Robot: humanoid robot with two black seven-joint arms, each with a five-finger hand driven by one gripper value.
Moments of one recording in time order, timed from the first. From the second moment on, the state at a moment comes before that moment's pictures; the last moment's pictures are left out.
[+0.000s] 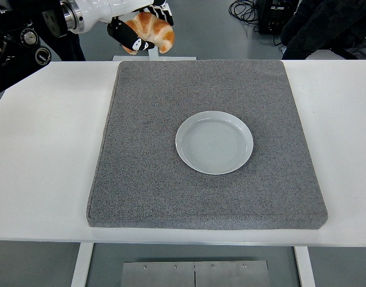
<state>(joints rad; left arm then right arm) -1.49 0.54 -0.10 -1.09 1.31 -0.04 -0.20 -0.06 0.00 0.07 0.07 -0.10 -0.11 0.25</state>
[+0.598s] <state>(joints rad) -1.55 0.28 0.02 -1.04 1.33 -0.03 -0.19 -0.06 0.00 0.07 0.07 -0.10 -0.11 0.25</state>
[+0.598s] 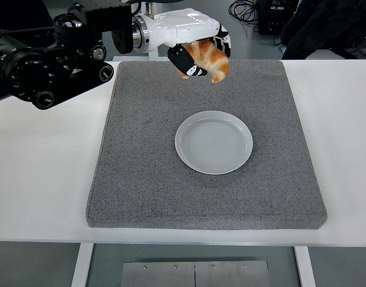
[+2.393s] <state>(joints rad) -1.32 0.03 0.17 -0.86 1.41 0.06 -0.19 -0.06 0.00 0.07 0.07 -0.10 -0.11 0.25</state>
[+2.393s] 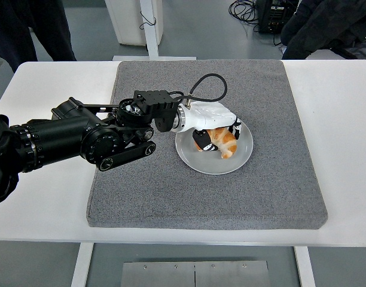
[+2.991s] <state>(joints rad) -1.31 0.03 0.18 -0.86 1.40 0.07 -0.19 -0.06 0.00 0.07 0.07 -0.10 -0.11 0.25</state>
